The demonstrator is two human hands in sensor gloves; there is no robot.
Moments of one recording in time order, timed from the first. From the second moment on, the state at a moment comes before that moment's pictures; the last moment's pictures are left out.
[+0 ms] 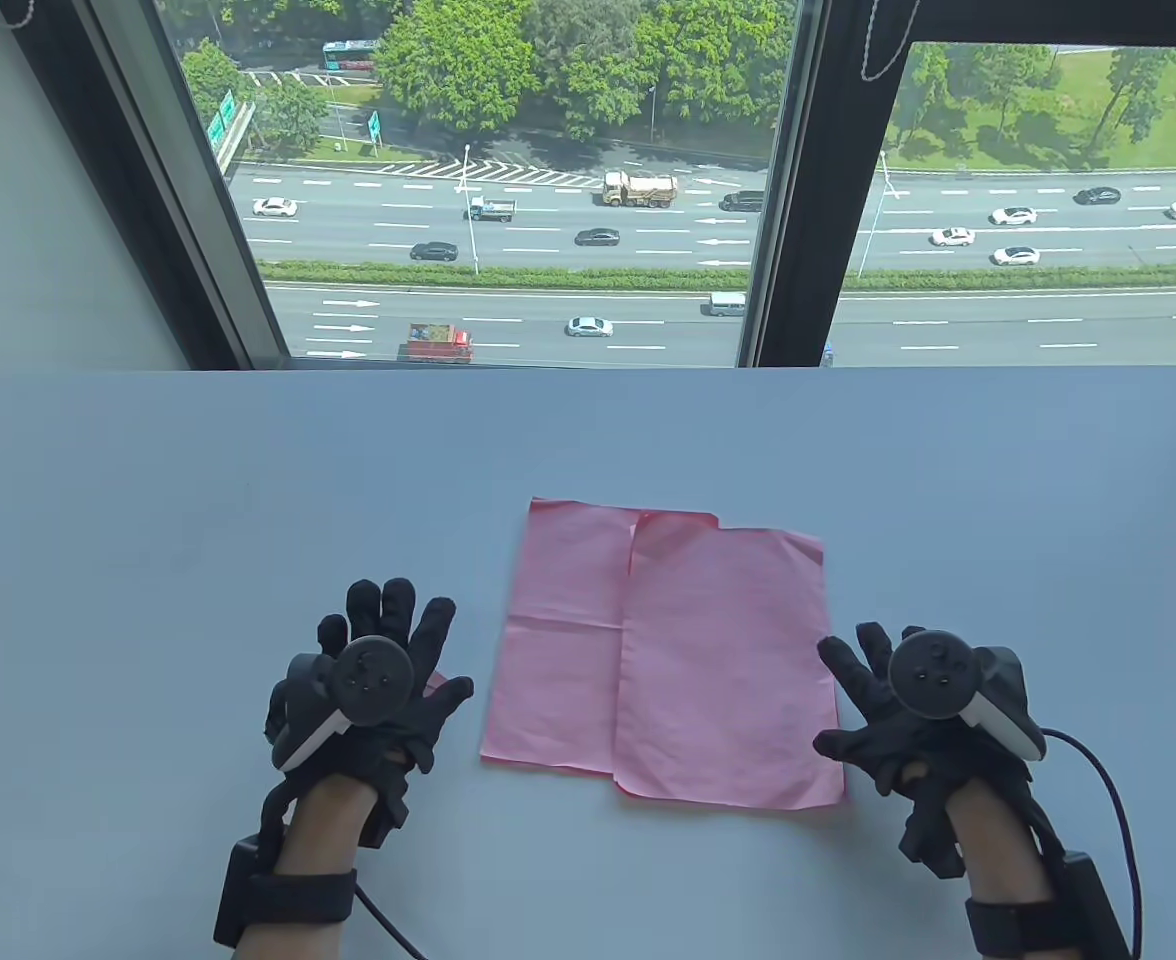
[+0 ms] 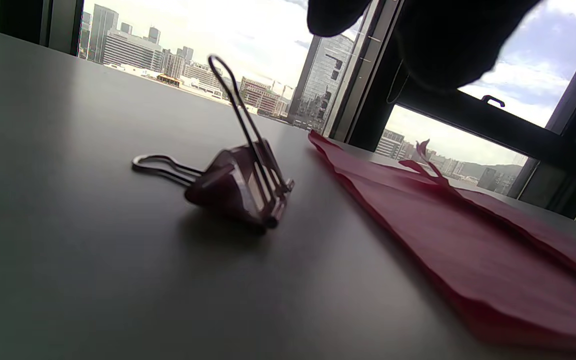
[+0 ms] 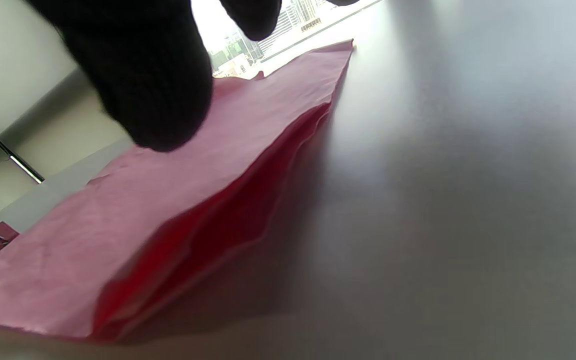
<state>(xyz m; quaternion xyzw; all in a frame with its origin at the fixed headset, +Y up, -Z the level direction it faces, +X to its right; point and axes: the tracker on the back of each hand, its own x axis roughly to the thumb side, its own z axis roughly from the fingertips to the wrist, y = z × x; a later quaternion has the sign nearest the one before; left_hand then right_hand) -0.233 -0.740 -0.330 -0.03 -0.09 0.15 0.98 0.261 -0.748 -0.322 0.07 0.16 0.96 0.22</state>
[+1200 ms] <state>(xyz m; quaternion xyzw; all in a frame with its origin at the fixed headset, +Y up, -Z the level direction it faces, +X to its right) -0.172 -0.765 -0.323 -0.16 -0.17 0.08 0.97 0.239 -0.771 -0.327 0.09 0.24 0.95 0.20</state>
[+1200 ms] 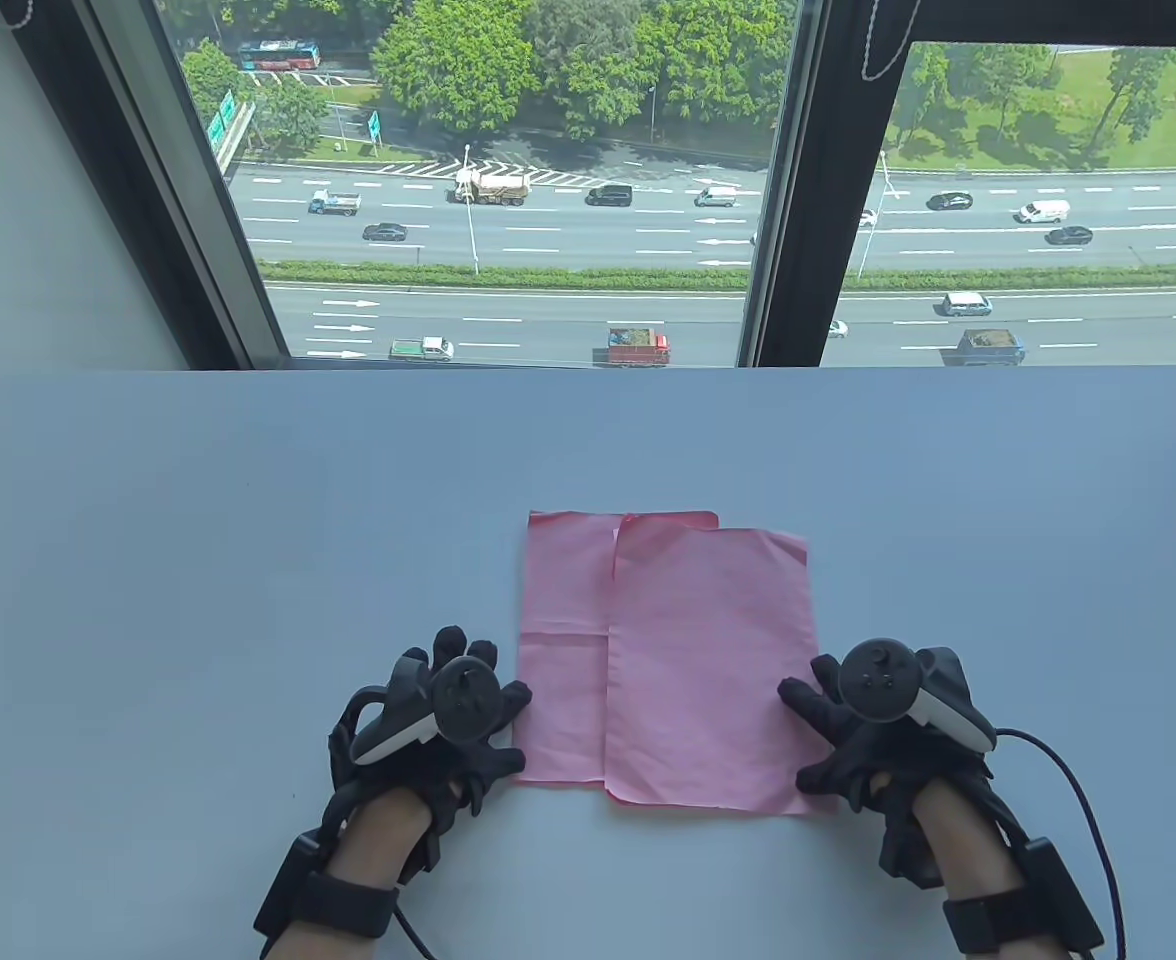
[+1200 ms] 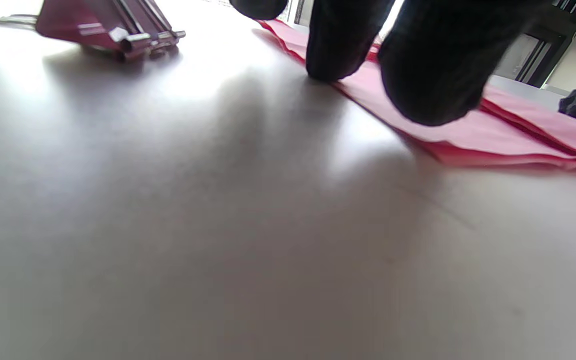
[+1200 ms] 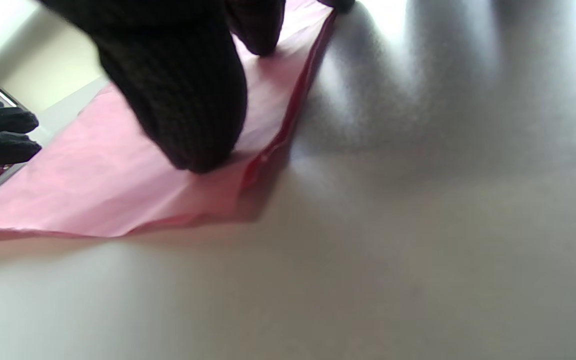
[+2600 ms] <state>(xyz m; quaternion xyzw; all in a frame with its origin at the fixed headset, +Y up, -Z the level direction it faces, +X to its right) -0.142 -0.775 -0.313 -0.19 -0.20 0.06 0.96 0.220 -0.777 -0.324 0.13 0.22 0.94 0.22</state>
